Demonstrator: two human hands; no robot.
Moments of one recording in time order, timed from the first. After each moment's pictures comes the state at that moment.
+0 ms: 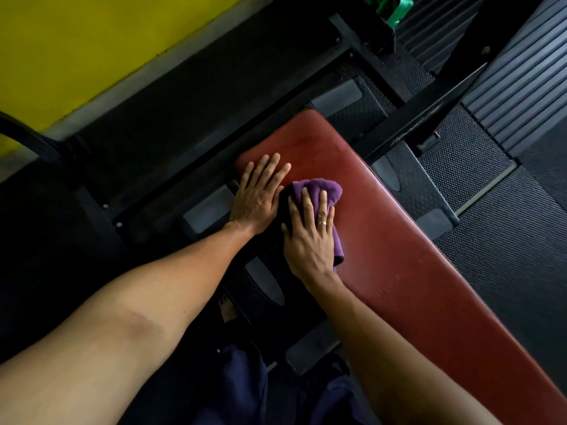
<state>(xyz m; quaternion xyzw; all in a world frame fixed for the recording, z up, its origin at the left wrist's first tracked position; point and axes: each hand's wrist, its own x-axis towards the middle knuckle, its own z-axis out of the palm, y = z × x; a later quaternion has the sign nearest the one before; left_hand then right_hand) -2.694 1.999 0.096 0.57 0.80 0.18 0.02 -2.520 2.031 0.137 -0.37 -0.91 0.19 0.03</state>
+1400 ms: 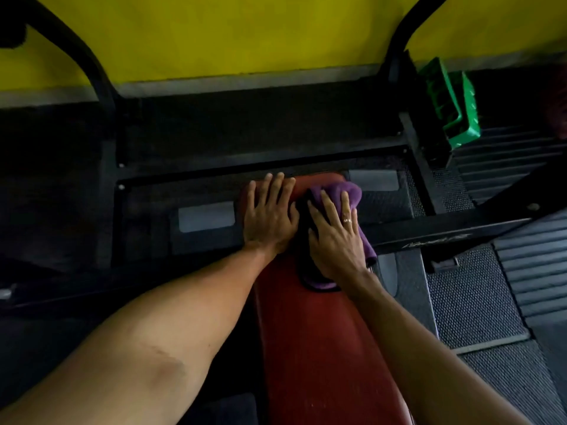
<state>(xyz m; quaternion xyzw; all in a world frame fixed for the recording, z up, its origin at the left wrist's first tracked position) -2.661 2.082 0.118 0.26 0.96 0.13 0.00 -2.562 2.207 0.163 -0.14 -0.97 0.17 -0.10</state>
